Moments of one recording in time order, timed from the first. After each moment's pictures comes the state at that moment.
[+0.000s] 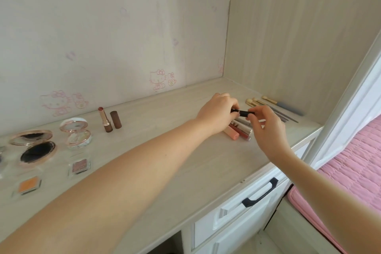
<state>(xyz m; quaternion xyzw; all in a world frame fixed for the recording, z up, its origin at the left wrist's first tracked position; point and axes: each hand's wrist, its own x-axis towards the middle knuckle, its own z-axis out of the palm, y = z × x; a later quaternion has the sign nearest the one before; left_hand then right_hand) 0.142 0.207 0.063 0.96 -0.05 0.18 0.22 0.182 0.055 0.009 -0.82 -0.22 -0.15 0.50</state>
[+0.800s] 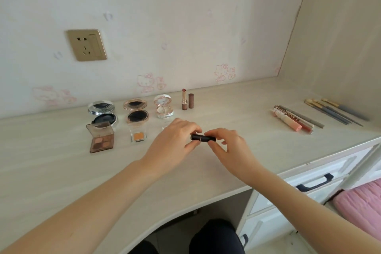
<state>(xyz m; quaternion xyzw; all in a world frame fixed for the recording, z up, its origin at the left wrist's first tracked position) -0.146 0.338 0.043 0.95 0.07 0.25 0.17 -0.029 0.196 0.013 -0.79 -0.47 0.01 0.39</state>
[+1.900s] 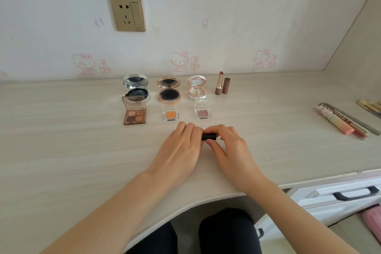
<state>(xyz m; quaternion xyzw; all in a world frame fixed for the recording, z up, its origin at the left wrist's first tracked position) -0.212 0.346 0.003 0.96 0.16 0.22 -0.04 -0.097 0.242 -0.002 -0.72 -0.54 0.04 0.44</state>
